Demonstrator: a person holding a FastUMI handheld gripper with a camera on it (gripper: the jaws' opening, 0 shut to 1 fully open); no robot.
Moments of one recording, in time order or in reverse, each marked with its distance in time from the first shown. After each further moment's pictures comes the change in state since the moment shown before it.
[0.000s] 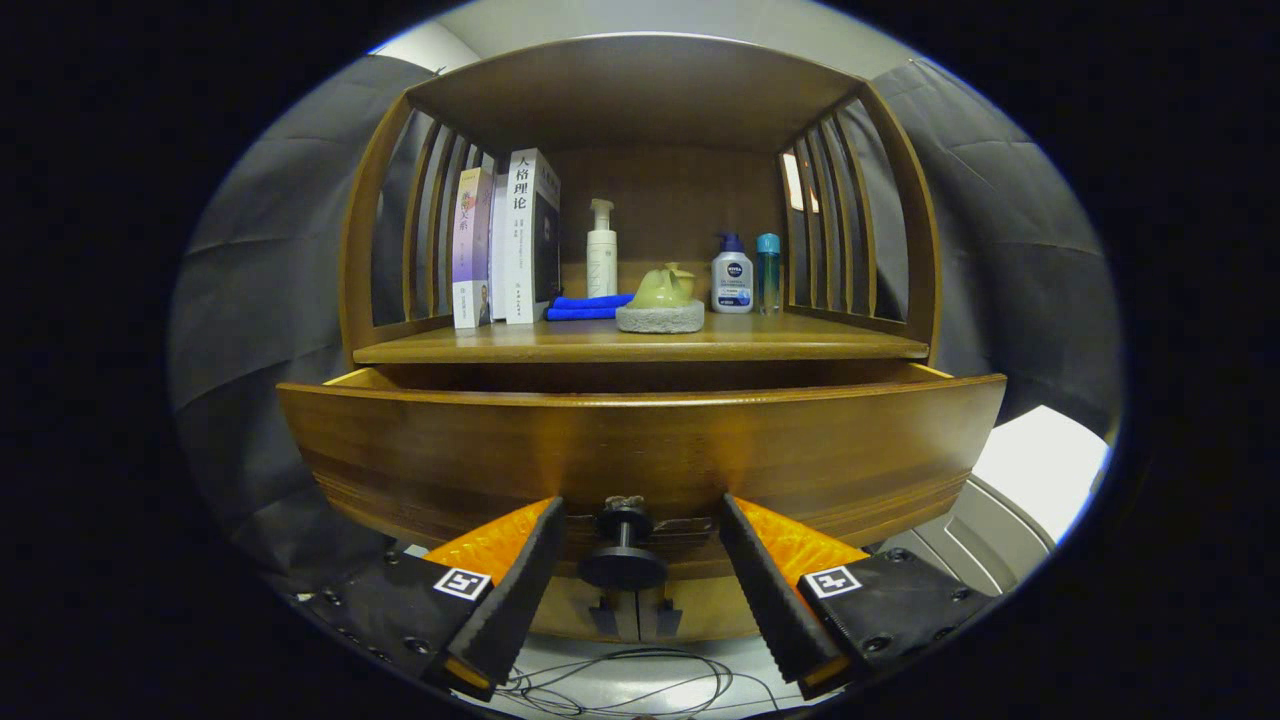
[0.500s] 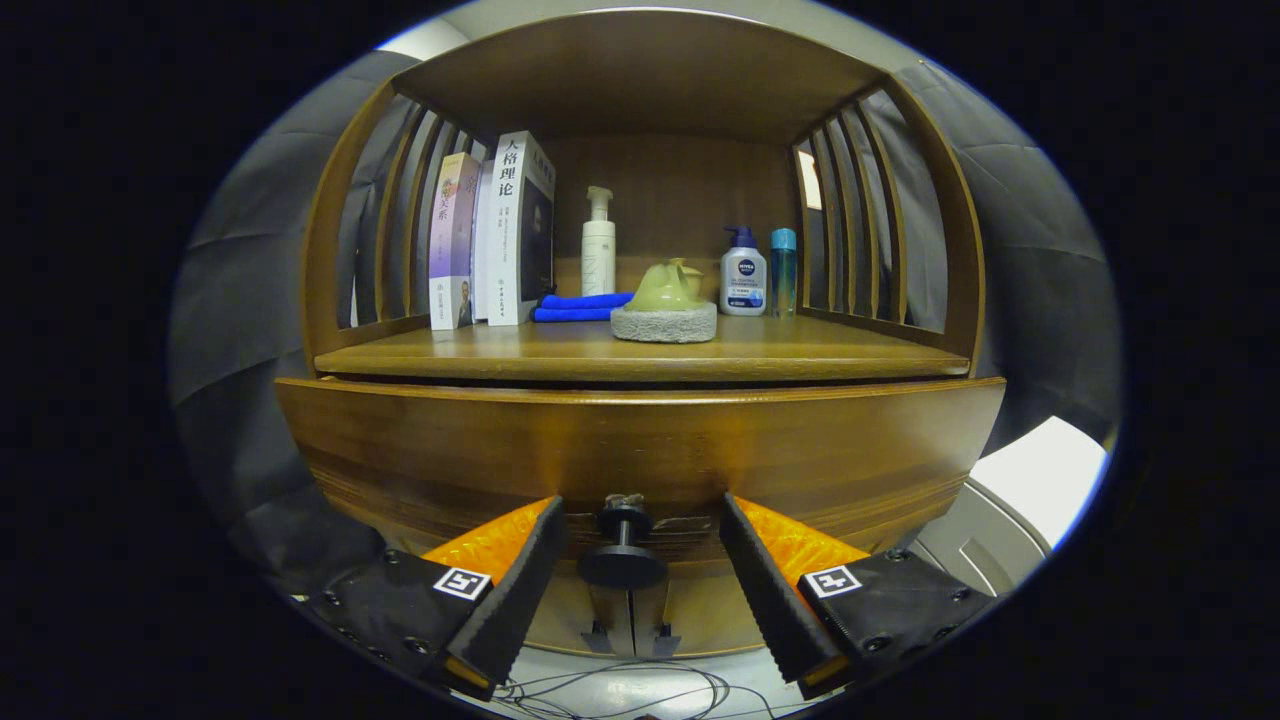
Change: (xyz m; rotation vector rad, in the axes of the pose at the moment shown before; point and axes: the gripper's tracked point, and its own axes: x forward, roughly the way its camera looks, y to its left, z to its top) arm 0.046 0.000 0.013 -0.013 0.006 -0.003
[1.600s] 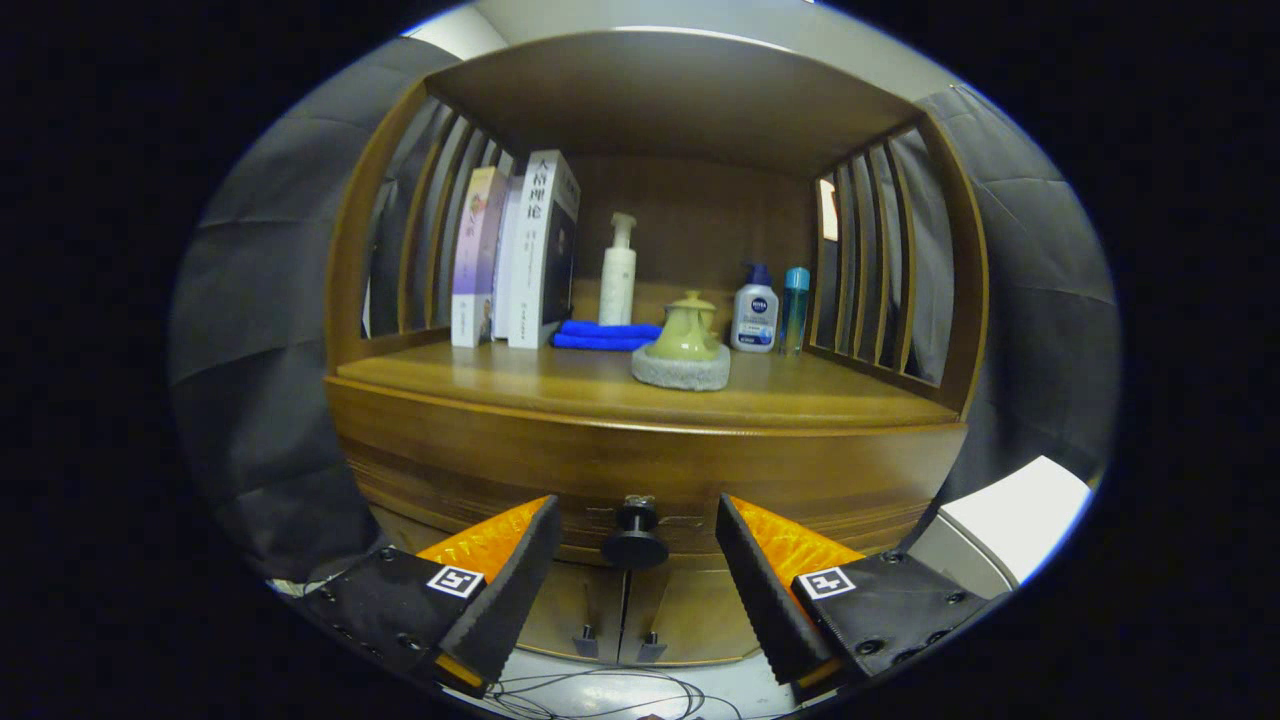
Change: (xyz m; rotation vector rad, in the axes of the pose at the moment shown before) arm -0.041 0.013 0.039 -0.065 -0.062 0.025
